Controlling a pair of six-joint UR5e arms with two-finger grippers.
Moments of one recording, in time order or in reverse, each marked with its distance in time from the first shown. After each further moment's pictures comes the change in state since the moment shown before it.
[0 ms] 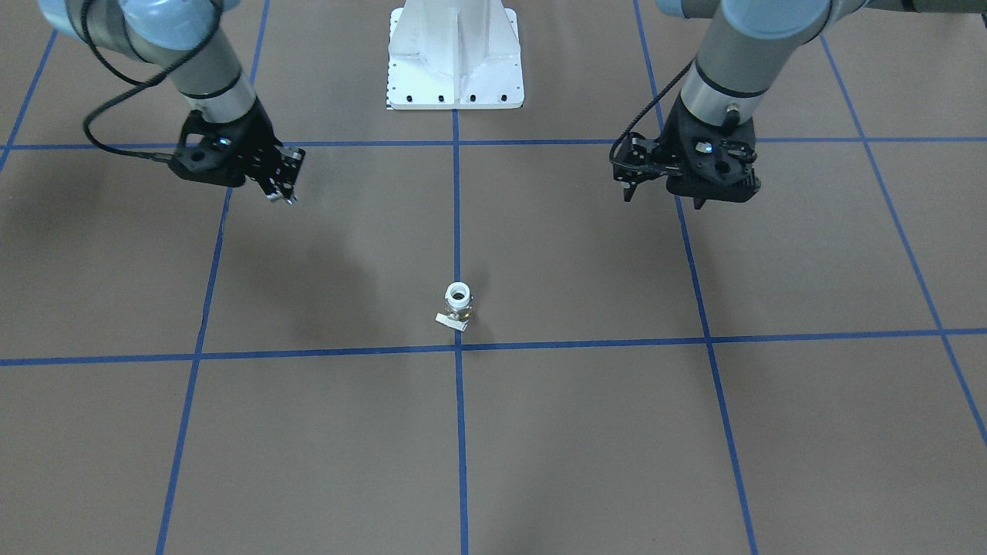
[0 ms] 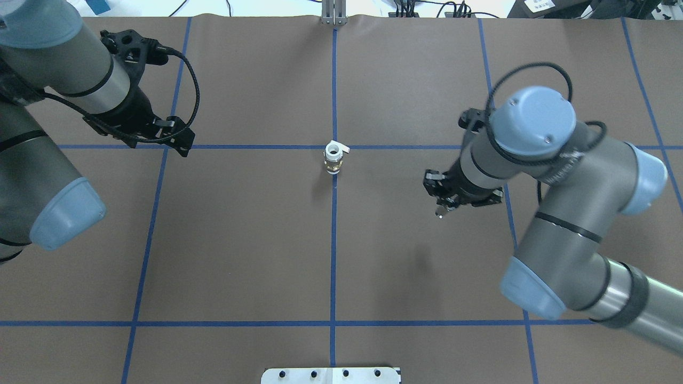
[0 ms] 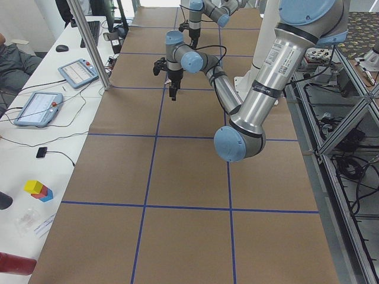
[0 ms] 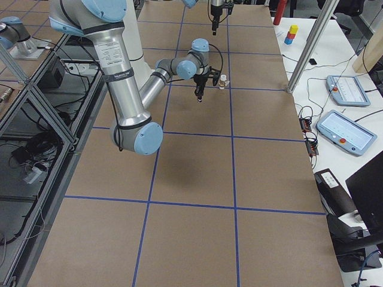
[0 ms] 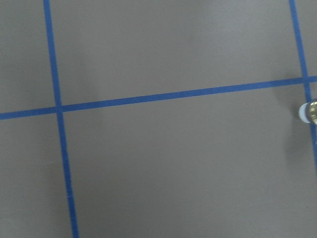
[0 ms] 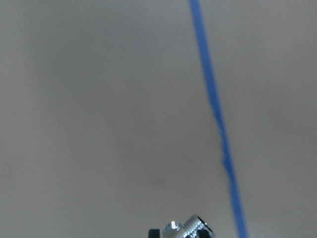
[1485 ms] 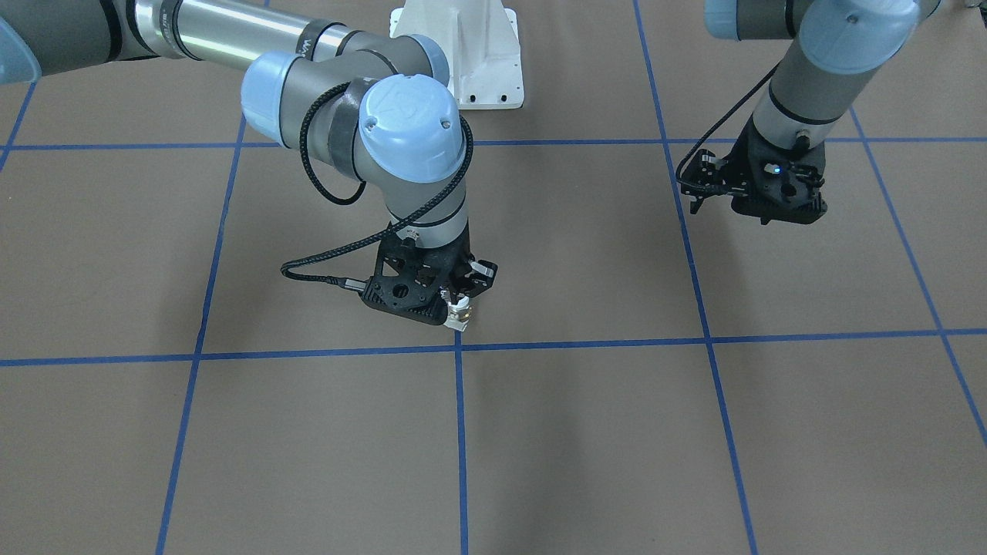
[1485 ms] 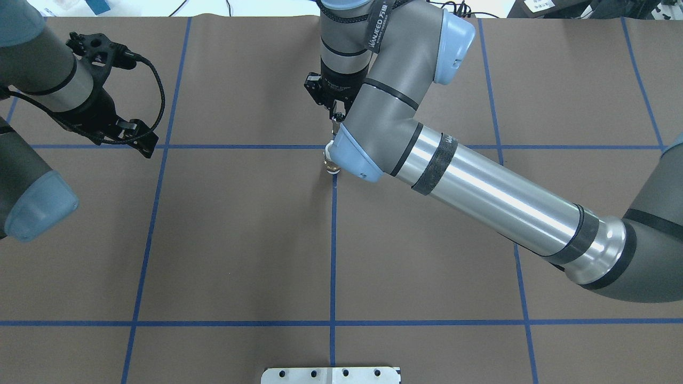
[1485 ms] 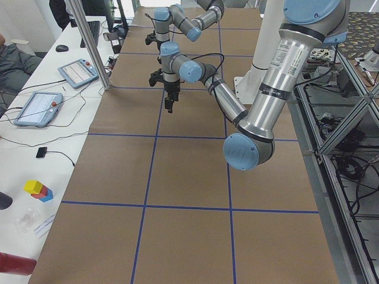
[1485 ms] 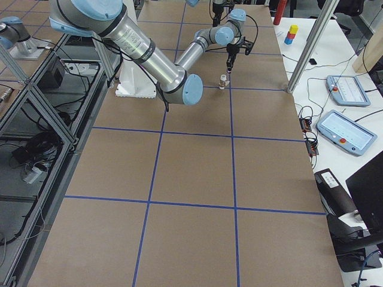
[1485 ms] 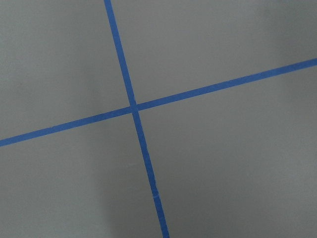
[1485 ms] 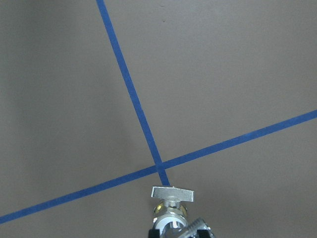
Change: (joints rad) left arm -0.042 0.066 0.010 -0.002 -0.005 0.121; right arm 0.077 0.542 -0.612 0.049 0.078 0.004
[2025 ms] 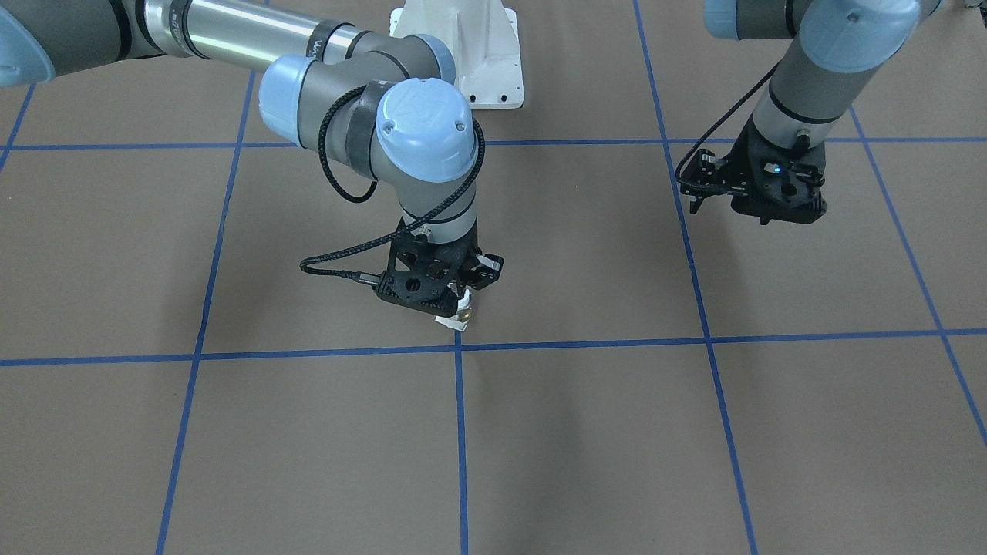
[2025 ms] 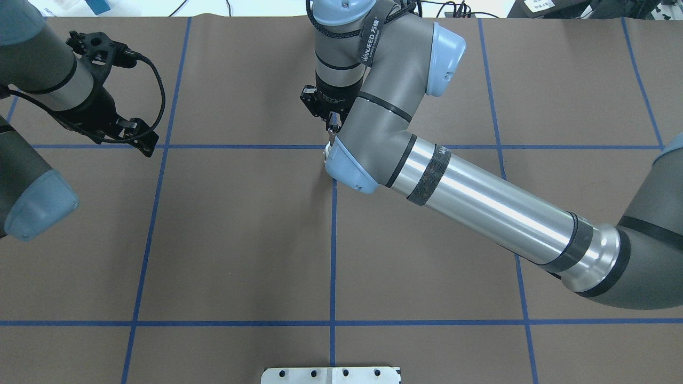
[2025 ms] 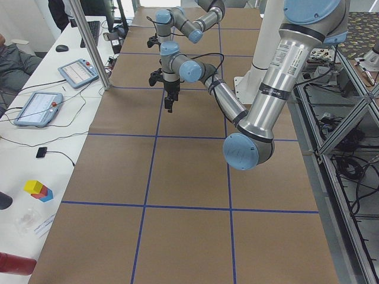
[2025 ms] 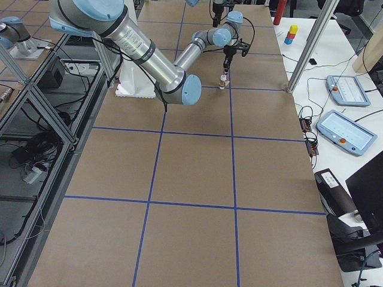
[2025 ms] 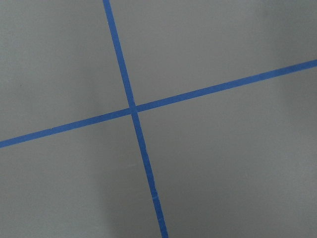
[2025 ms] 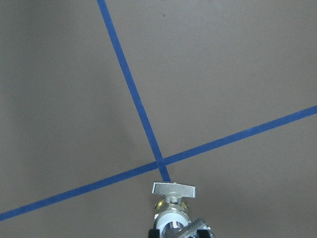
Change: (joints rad) left arm -0.001 -0.002 -0.001 0.000 0.000 0.000; right arm -0.028 -0.004 -0.002 0.000 -0.003 0.007
